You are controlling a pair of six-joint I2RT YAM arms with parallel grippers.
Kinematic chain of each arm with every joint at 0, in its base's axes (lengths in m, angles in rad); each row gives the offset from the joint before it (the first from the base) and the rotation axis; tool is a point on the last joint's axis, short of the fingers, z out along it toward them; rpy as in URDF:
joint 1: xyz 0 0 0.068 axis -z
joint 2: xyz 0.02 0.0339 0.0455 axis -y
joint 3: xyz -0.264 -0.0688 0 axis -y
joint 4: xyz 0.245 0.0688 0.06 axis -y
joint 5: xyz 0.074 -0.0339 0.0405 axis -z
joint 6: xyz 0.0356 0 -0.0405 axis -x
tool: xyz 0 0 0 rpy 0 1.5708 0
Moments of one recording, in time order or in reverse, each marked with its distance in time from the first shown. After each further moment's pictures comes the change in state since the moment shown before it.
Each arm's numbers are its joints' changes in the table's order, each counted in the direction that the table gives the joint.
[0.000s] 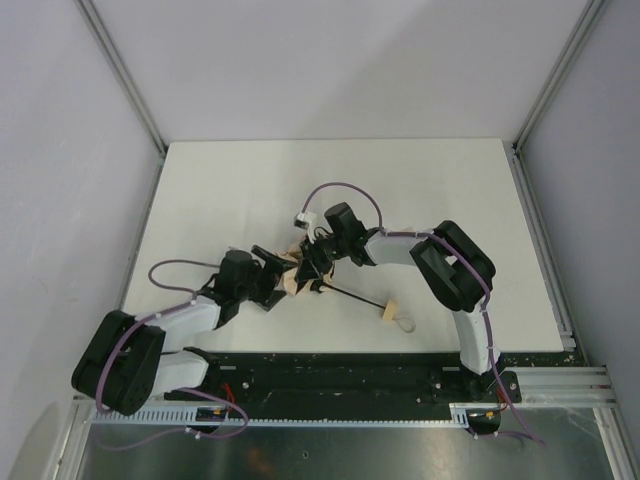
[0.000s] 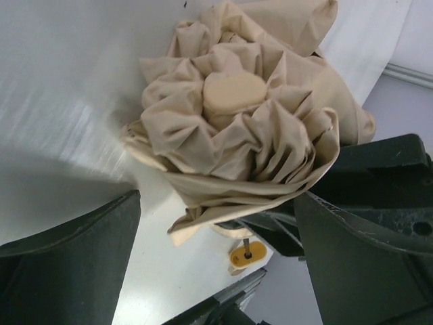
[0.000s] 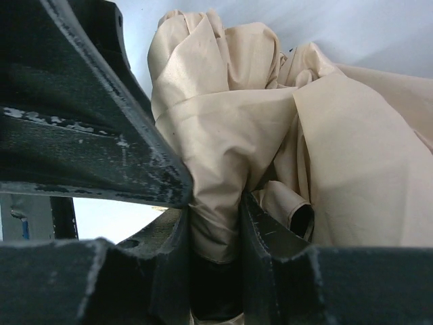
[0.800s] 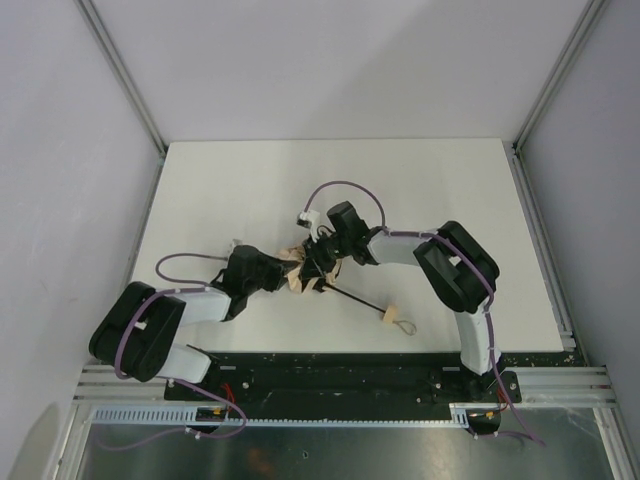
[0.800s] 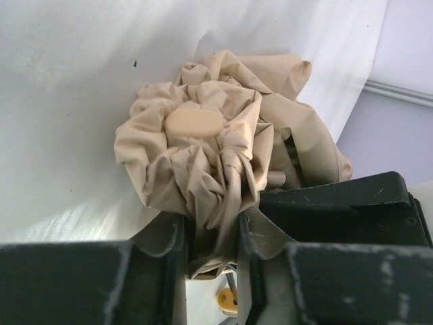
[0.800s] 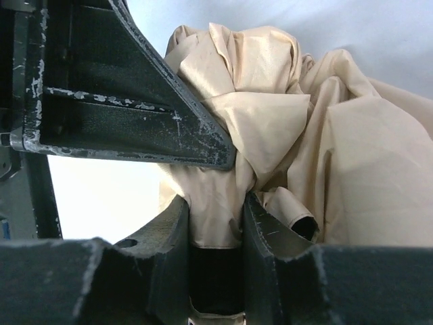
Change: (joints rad) left arm 0.018 -0.223 0.042 0.243 -0.086 0.009; right arm 0.011 0.017 0.000 -0.024 0.025 0.032
